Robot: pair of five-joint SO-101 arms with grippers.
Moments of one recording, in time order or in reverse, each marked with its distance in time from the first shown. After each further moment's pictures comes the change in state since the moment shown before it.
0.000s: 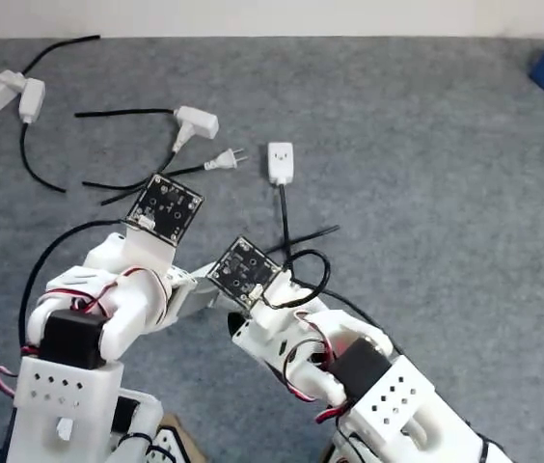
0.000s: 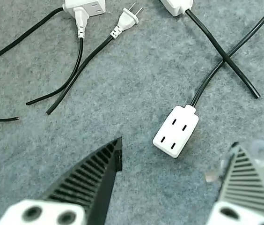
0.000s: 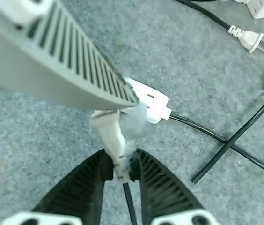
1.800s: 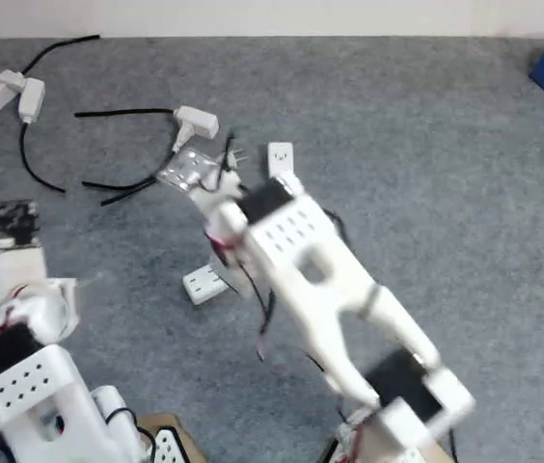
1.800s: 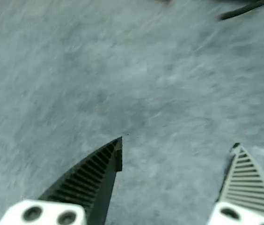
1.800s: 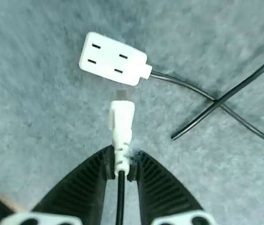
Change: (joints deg) left arm -46.1 0.7 18.5 -18.8 -5.3; right arm 6.3 66.3 -67.4 40.9 3.5
